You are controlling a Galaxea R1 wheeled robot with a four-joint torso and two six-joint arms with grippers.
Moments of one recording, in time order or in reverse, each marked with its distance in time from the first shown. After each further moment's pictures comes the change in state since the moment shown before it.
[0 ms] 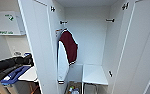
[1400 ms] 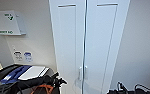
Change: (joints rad) left arm 0.340 0.344 -0.050 -0.065 0.013 0.006; right arm -0.309 0.315 0.083 -0.011 0.104 -0.011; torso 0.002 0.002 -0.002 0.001
